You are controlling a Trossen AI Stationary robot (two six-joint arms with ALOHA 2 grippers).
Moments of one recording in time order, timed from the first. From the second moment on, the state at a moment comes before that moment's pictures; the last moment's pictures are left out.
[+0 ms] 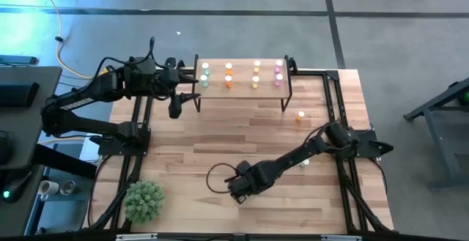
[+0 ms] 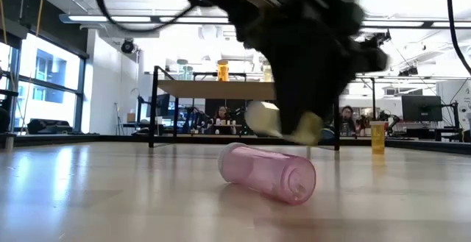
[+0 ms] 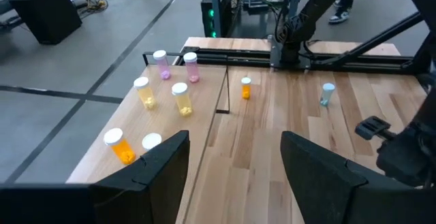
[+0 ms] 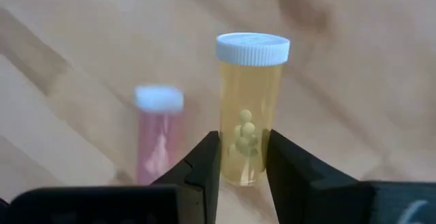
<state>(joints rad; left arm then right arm) 0.39 0.98 1.22 -0.63 0.02 0.11 0.44 2.17 1.72 -0.92 0.06 1.28</state>
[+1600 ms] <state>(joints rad) 0.38 0.98 1.22 -0.54 0.22 0.09 0.14 1.72 1.72 -0.31 0.49 0.15</state>
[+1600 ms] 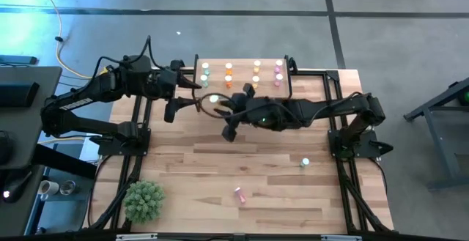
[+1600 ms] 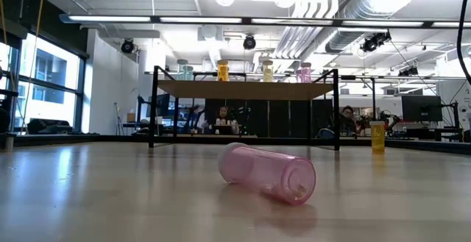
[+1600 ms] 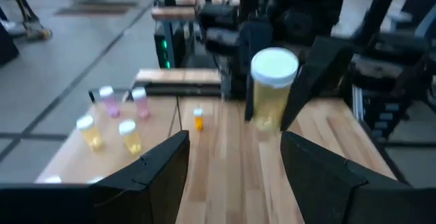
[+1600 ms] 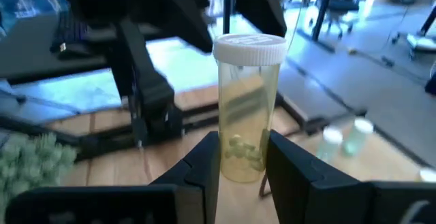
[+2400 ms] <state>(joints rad) 0.39 1.09 1.22 -0.18 0.20 -0.03 0.02 1.69 1.72 -0.14 0.36 -0.03</state>
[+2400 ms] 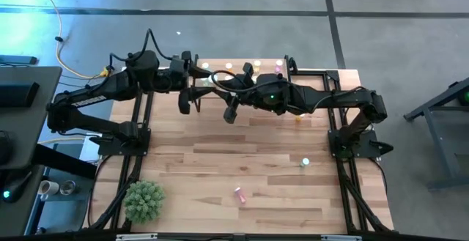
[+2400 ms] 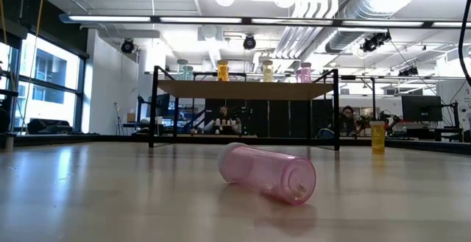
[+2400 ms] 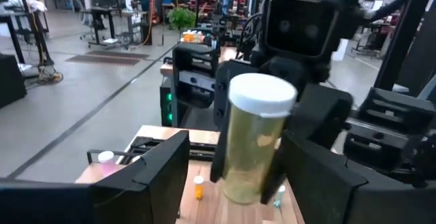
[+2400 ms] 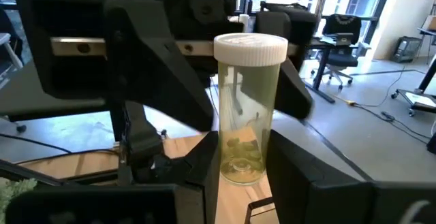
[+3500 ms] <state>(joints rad) 0.39 1.12 1.22 -0.13 0.20 -0.02 0.02 1.69 1.72 -0.14 0.36 -0.06</state>
